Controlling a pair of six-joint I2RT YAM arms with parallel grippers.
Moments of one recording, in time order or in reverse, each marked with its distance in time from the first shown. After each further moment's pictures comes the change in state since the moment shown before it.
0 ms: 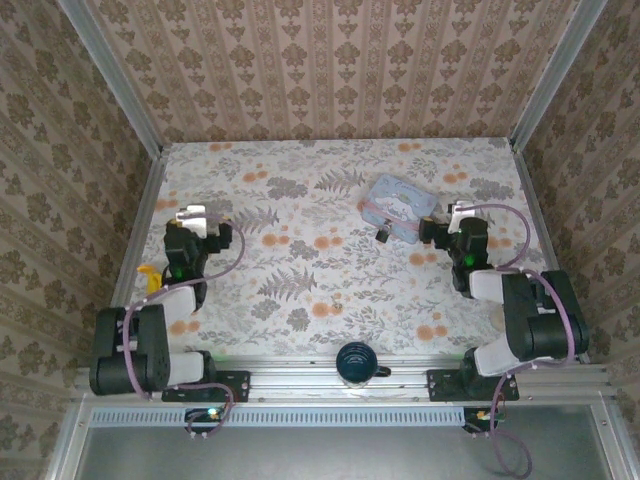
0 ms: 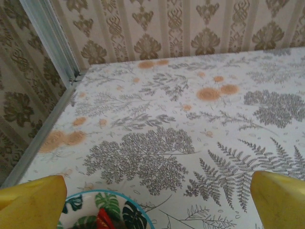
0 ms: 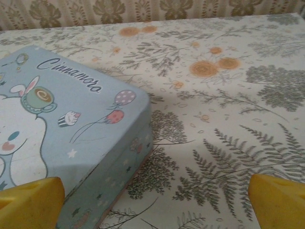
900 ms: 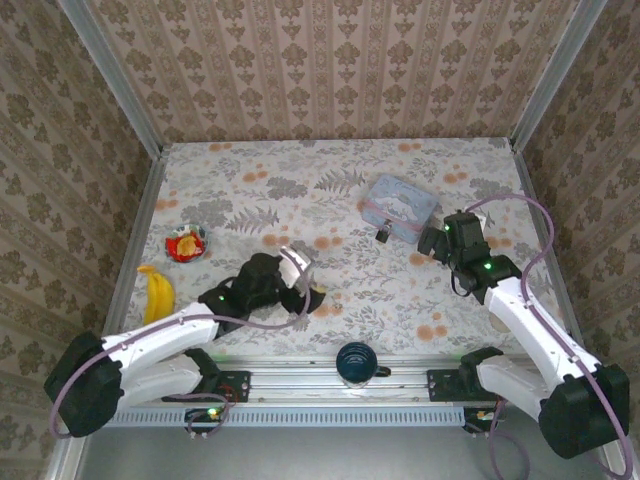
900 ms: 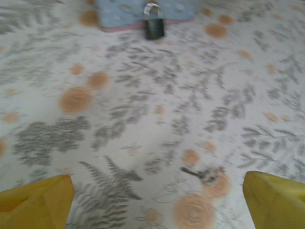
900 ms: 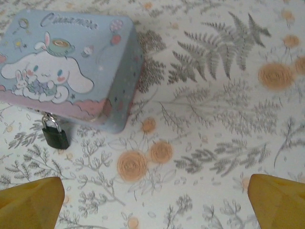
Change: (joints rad) left arm -0.867 -0.226 0.095 -0.658 0.111 -0.101; right arm 0.249 -0.480 0.284 -1.190 0.255 0.507
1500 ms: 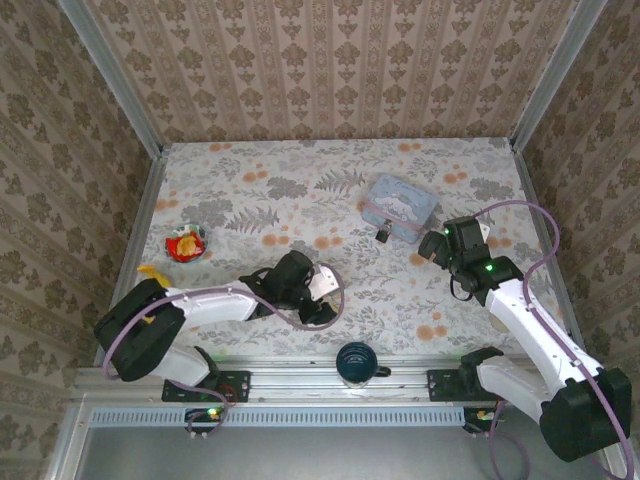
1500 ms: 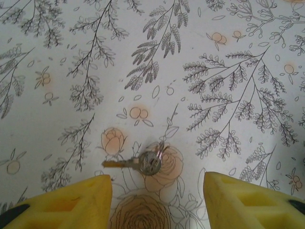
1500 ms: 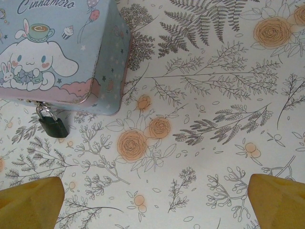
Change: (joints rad) left arm -0.037 0.397 0.132 -0.012 0.236 0.217; right arm 0.003 -0.011 0.000 -0.077 -0.029 0.132
